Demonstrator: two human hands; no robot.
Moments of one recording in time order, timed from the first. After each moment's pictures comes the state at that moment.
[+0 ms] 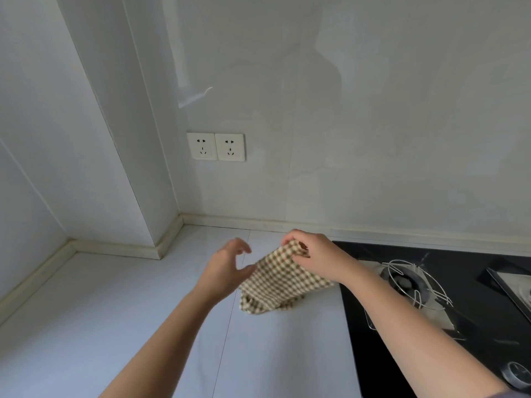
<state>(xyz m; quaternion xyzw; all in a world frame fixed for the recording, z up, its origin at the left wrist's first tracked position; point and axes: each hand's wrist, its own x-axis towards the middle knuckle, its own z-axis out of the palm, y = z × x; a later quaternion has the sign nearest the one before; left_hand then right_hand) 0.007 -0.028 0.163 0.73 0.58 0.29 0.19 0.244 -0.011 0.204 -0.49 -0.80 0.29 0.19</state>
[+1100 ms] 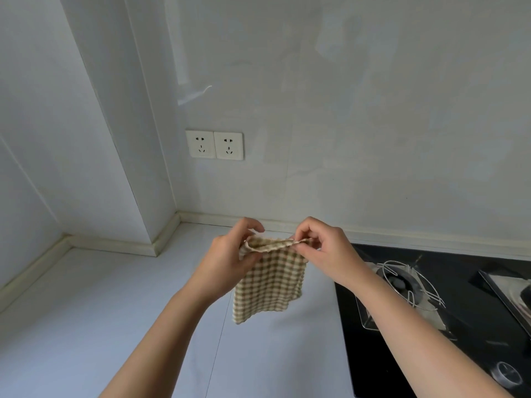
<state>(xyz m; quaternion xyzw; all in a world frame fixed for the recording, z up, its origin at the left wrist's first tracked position) 0.024 -0.069 0.228 0.74 0.50 0.38 0.23 0.247 -0.047 0.233 -0.43 -0.75 0.30 0.39</state>
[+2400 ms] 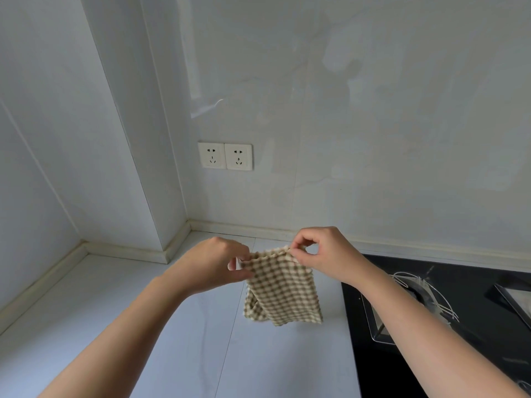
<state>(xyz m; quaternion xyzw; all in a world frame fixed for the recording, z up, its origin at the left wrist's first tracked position) -0.019 -0.059 0.248 0.87 0.46 0.17 0.07 0.237 -0.038 0.253 -0.41 -0.82 0.26 0.31</state>
